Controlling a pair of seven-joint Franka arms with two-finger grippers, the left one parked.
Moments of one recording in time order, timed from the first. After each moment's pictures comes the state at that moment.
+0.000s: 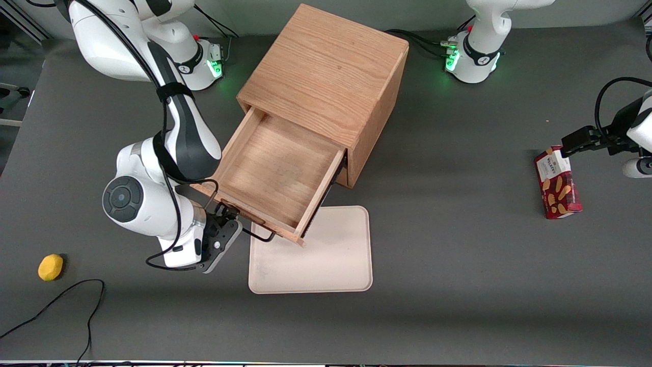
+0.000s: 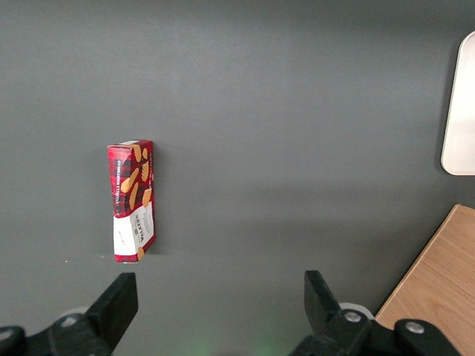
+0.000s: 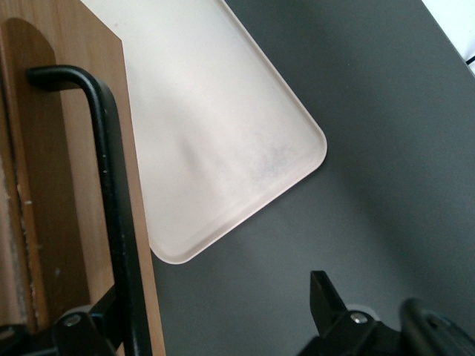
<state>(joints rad) 0.40 0.61 -0.12 -1.30 0.19 1.94 -0.70</state>
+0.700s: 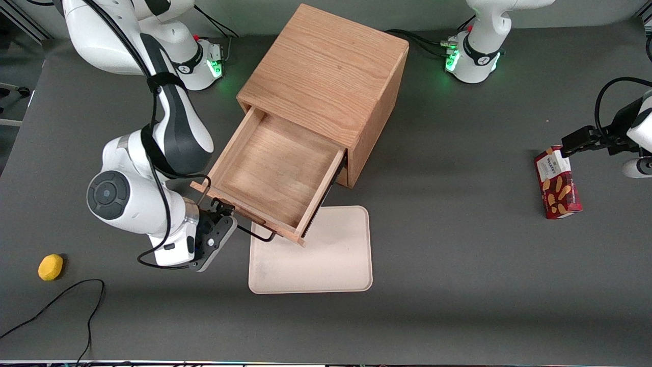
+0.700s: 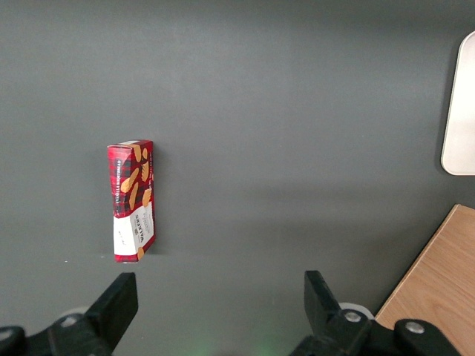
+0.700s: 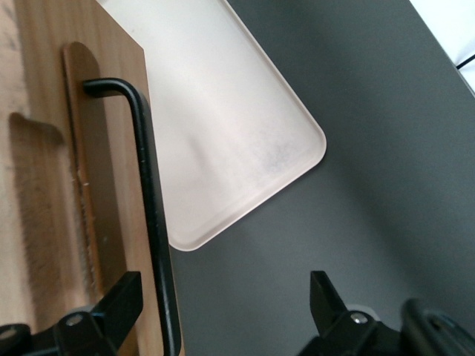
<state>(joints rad) 0.39 0.60 -0.12 -1.22 0.19 1.83 -0.70</state>
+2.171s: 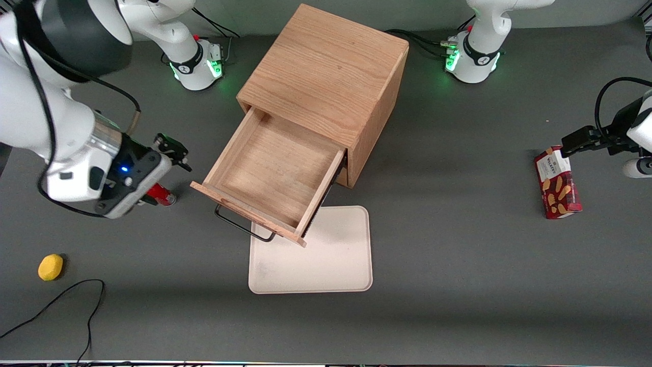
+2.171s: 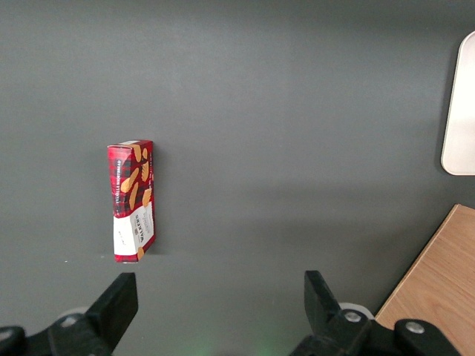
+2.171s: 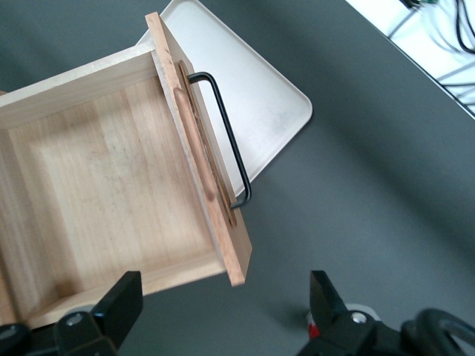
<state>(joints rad) 0.36 0.29 -0.14 -1.22 0.19 1.55 -0.49</state>
